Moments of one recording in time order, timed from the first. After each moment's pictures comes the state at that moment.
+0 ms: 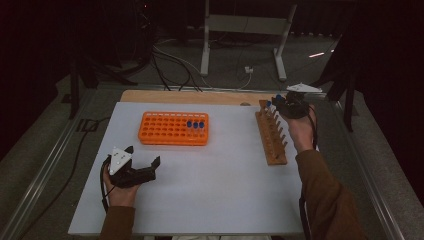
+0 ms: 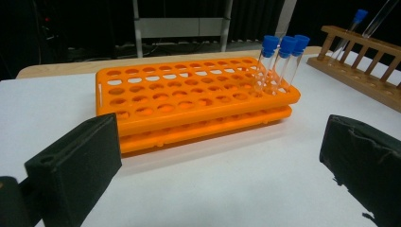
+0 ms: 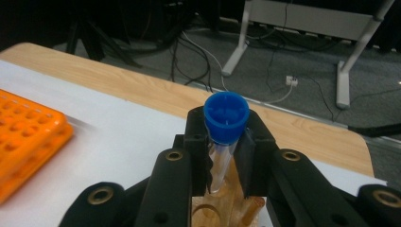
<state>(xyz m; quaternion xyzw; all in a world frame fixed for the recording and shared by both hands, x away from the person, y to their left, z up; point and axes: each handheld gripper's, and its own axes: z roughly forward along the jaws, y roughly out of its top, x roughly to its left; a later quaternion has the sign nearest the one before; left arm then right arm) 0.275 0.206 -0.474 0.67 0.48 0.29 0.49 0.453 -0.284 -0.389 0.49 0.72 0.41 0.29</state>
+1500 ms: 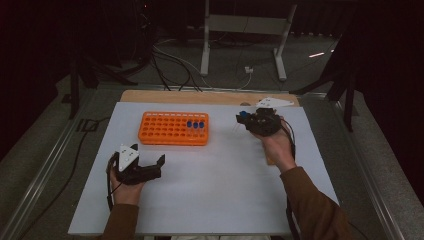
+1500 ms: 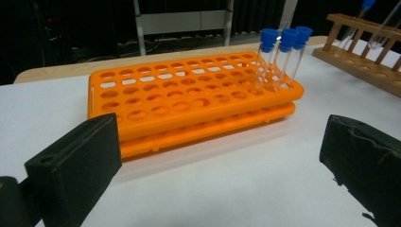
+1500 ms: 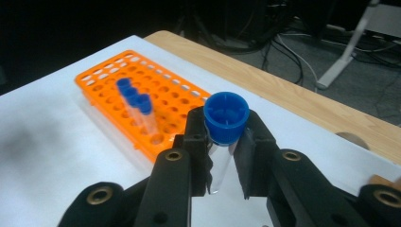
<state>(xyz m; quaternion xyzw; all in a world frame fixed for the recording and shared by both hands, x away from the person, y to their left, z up) 0.285 0.192 -0.472 0.68 0.47 0.30 0.47 0.397 -0.196 -0.389 0.36 0.78 0.47 0.18</state>
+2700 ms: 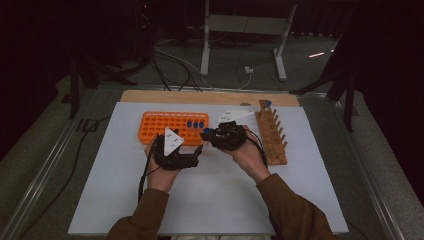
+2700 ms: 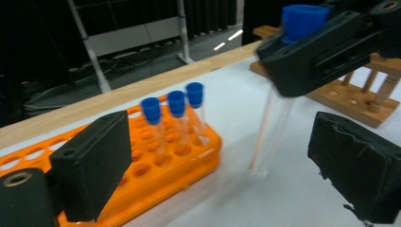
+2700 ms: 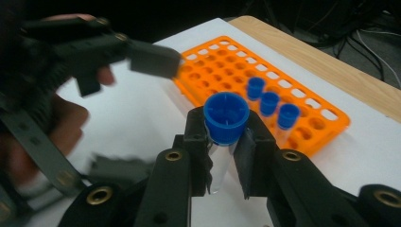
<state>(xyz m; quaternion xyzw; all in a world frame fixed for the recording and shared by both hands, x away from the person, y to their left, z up) 0.316 0.090 -0.442 0.74 0.37 0.29 0.48 0.366 -0.105 -0.398 0.27 0.83 0.47 0.10</state>
